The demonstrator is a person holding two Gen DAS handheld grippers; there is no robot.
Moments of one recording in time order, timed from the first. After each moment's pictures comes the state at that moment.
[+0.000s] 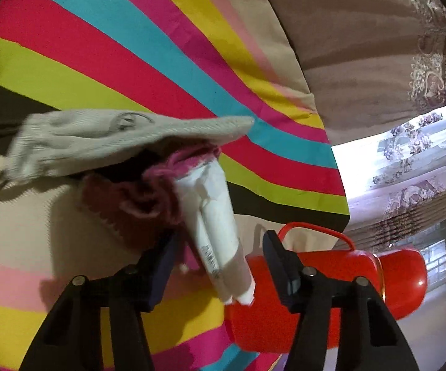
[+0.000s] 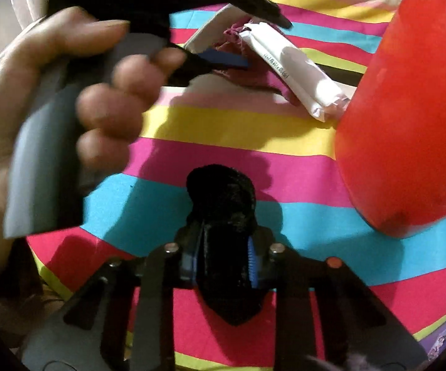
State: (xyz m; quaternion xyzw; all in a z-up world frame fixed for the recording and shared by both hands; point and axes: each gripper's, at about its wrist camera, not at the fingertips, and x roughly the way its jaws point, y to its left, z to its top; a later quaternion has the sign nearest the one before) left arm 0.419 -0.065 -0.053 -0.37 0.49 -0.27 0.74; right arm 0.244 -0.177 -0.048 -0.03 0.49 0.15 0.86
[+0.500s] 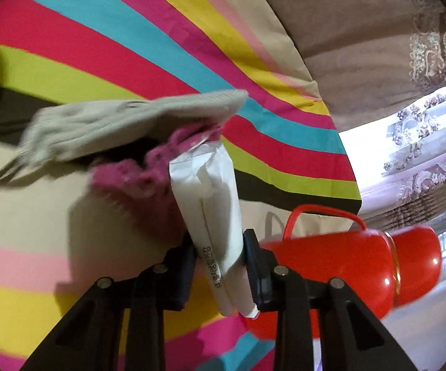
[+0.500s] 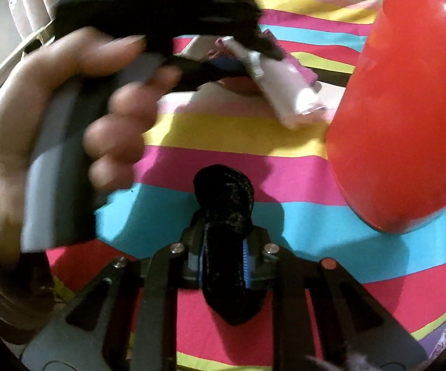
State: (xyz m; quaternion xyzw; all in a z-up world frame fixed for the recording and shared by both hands) left arm 0.380 -0.062 -0.042 -0.34 0.49 -0.25 0.76; right arm 0.239 -0.189 -0.042 -0.01 0.48 0.14 0.87
